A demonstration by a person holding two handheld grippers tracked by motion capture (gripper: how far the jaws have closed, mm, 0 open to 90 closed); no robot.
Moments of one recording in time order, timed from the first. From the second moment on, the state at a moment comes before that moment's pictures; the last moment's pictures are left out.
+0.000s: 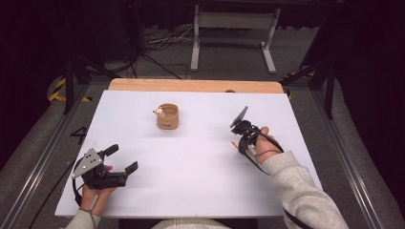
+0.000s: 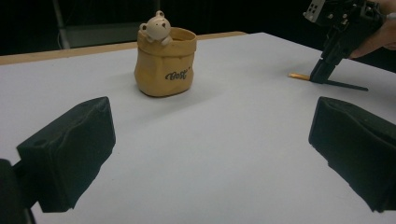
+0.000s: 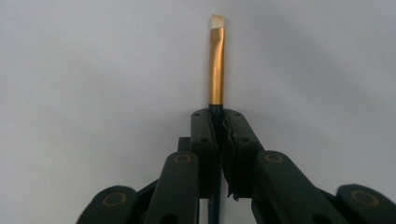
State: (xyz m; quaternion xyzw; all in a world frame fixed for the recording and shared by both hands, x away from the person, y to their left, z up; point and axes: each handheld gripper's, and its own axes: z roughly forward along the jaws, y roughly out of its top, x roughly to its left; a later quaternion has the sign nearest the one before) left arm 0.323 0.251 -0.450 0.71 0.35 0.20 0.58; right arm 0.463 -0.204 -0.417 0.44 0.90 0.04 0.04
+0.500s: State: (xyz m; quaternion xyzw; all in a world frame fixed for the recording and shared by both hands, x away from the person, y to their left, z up) left arm 0.324 0.250 -0.450 0.71 0.35 0.21 0.58; right arm 0.457 -0.203 -0.396 0.42 0.90 0.07 0.06
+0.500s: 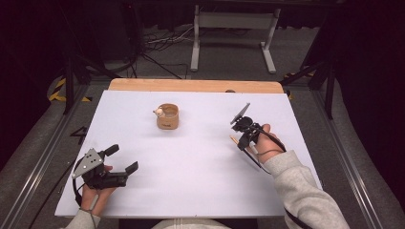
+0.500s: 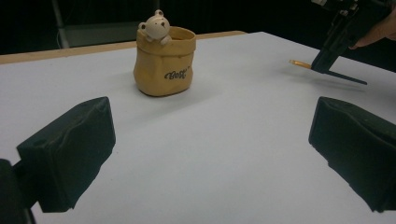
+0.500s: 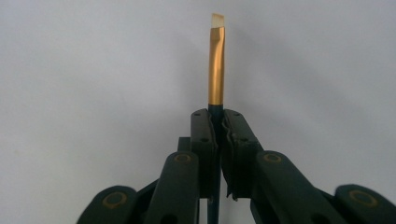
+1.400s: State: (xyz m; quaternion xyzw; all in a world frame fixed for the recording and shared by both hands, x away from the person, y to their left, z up) left arm 0.324 0.249 -0.451 0.71 0.35 0.20 0.58; right arm 0.419 -0.204 -0.342 0.34 0.87 0.33 0.13
